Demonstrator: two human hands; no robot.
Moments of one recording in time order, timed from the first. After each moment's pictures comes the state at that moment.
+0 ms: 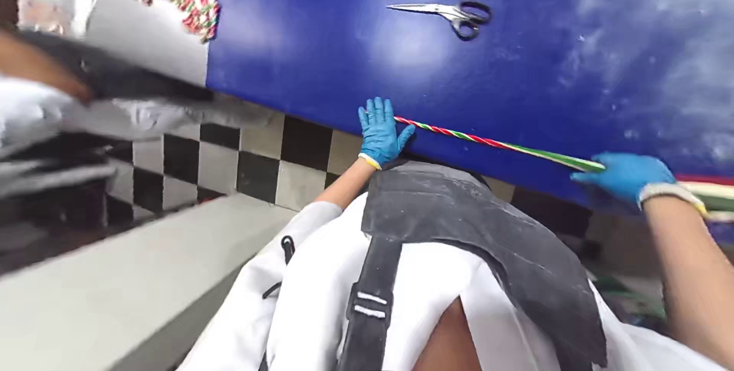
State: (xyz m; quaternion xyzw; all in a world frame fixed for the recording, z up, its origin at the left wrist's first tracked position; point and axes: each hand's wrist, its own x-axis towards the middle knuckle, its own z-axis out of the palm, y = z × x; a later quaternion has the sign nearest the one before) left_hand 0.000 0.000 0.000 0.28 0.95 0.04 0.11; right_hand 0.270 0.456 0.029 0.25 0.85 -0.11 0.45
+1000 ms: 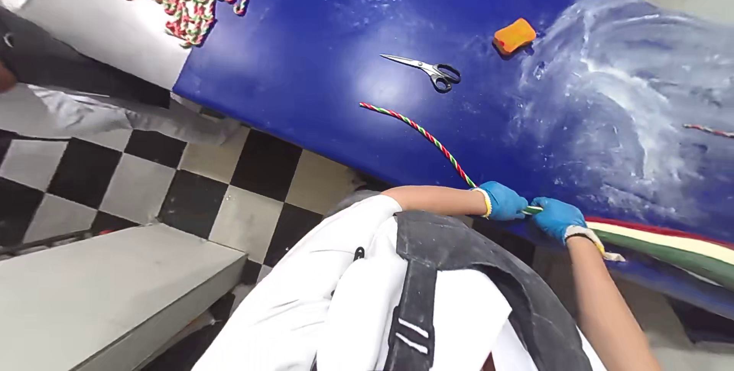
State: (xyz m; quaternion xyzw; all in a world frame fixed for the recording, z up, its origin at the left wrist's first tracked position) left_hand 0.140 0.279 0.024 0.64 0.63 0.12 0.41; right_hand 0.273 0.435 0.030 0.30 0.85 -0.08 0.43
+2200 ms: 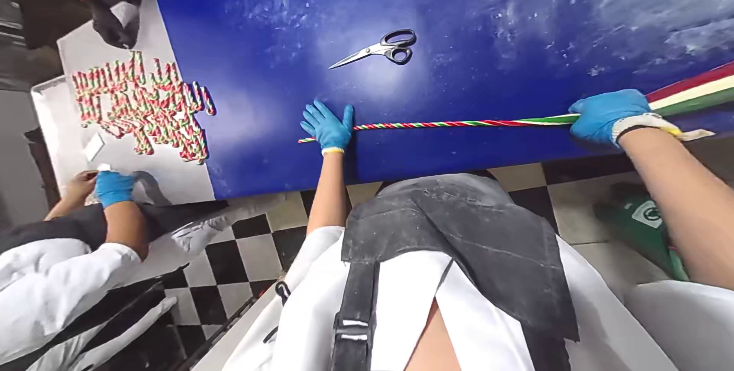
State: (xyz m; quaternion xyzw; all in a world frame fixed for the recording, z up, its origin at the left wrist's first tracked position) left_hand -0.169 0.035 -0.012 0.17 0.98 -0.03 0.09; right_hand 0.260 0.430 0.029 0.34 0.84 -0.07 0.42
